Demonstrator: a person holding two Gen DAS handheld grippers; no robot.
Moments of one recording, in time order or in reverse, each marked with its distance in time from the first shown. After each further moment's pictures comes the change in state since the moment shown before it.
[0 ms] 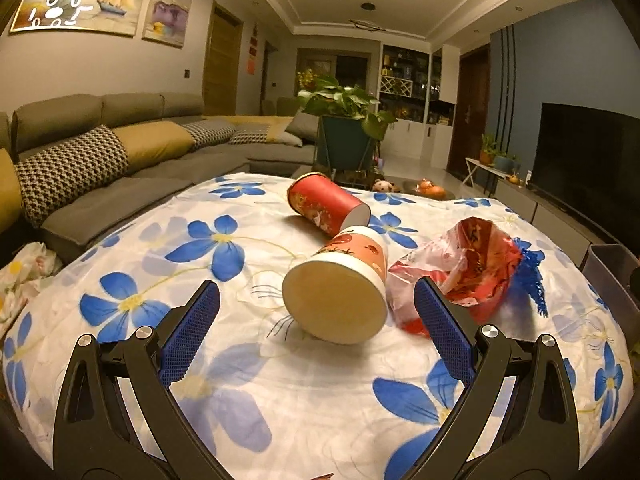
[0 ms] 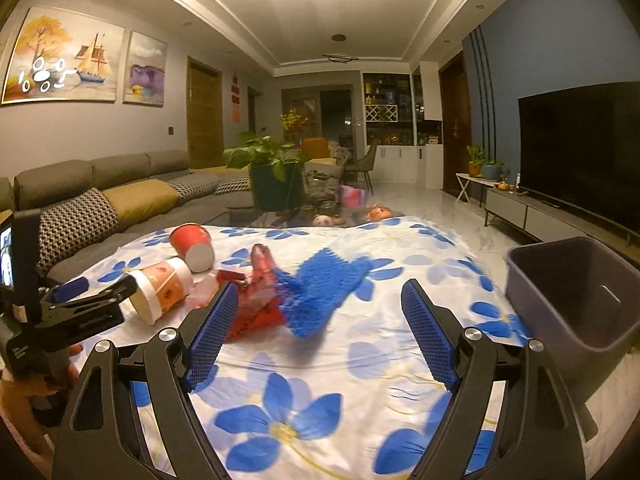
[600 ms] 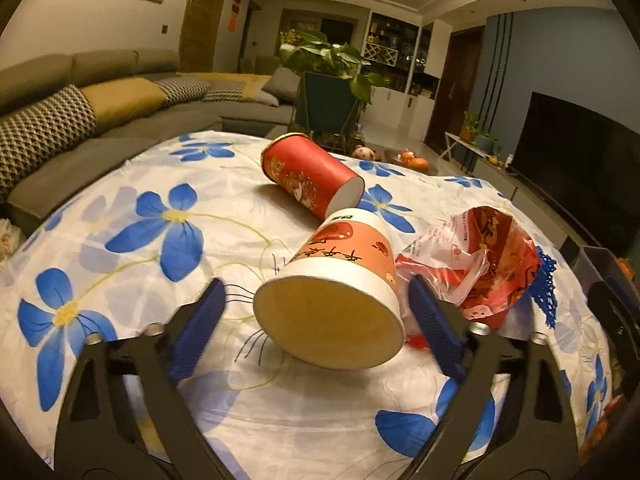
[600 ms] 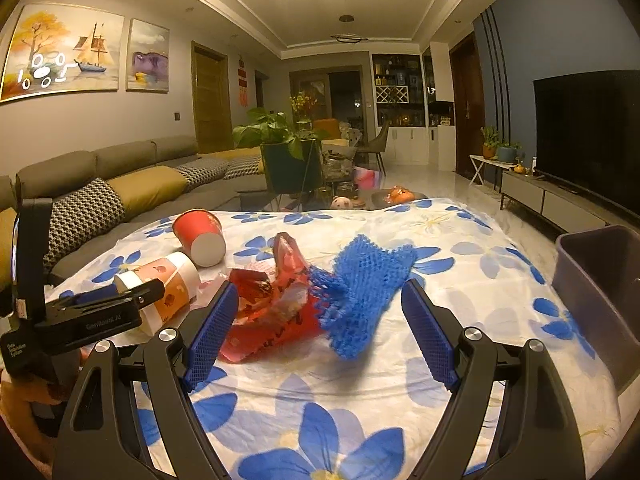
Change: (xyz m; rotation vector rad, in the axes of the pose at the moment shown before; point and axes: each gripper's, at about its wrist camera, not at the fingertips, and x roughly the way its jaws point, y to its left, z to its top) left arm 0.056 0.013 0.008 -0.055 0.152 -0.124; right arm 0.054 0.024 0.001 0.017 0.067 0.045
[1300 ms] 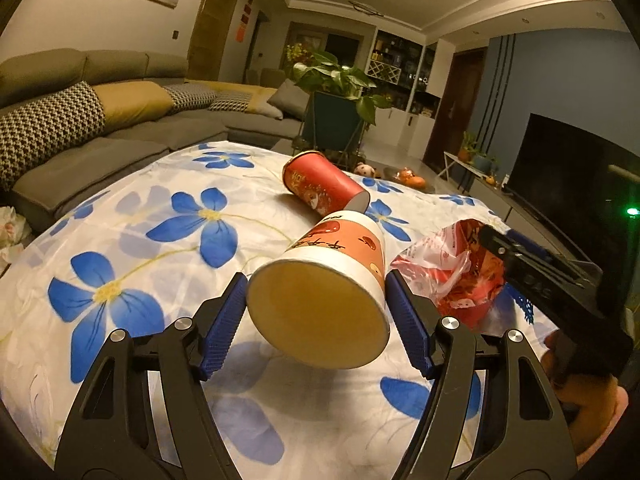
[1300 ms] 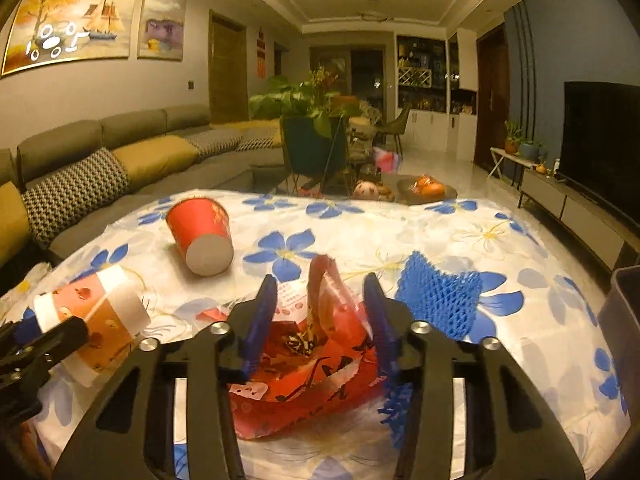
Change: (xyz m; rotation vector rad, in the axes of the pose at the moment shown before) left arm -0.041 0.015 -0.007 -0.046 -0.062 -0.005; right arm 0.085 0.030 0.024 -0.077 0.107 0.039
